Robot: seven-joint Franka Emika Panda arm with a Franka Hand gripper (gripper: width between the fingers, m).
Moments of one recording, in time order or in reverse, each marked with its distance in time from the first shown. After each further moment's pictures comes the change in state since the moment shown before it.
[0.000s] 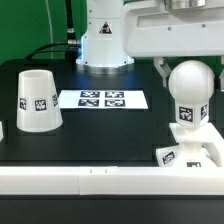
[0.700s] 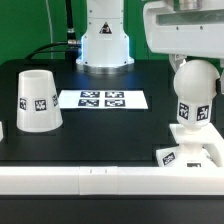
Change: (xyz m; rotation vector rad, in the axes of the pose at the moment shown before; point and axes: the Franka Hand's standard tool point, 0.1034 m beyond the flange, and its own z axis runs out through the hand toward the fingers) arm -0.007 -0.005 0.001 0.004 -0.023 0.292
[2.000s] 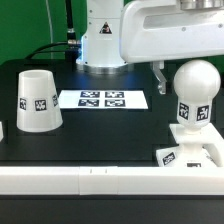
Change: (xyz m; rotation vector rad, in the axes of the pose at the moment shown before) arm 0.010 0.002 0.000 -0.074 0.056 -1.244
